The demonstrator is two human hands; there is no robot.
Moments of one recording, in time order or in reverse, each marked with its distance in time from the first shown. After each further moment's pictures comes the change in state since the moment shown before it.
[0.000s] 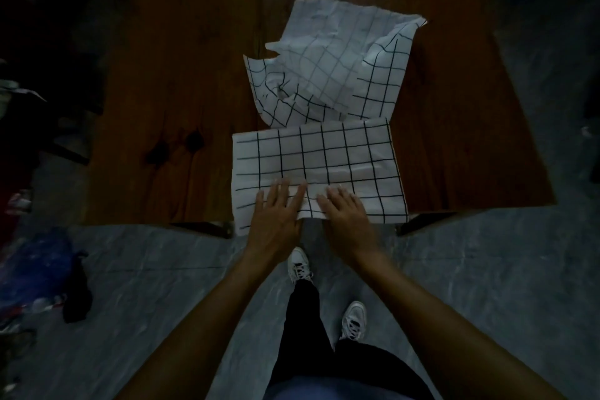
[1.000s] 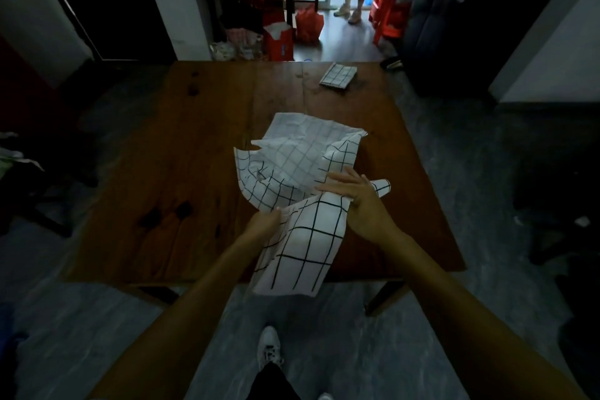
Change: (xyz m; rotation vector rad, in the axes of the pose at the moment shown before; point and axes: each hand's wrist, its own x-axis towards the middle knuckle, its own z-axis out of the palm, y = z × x) left_hand 0.051 0.061 -0.124 -1.064 -0.006 -0.610; right_hand 0.040 0.032 -0.234 0.406 0.081 -0.067
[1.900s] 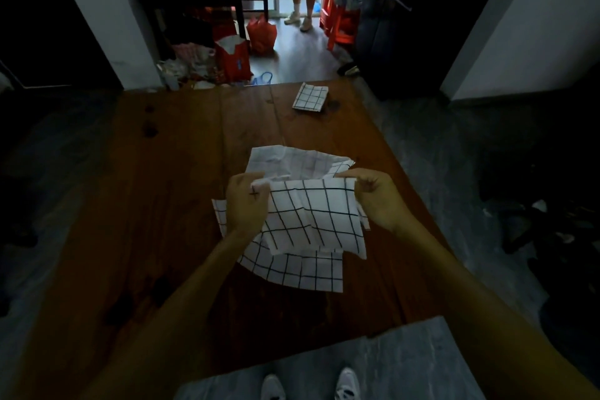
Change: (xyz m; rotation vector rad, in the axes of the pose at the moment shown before) left_hand 0.118 0.112 -0.059 0.003 0.219 0.886; right_hand 0.123 0.019 -0.035 0.306 0.232 0.234
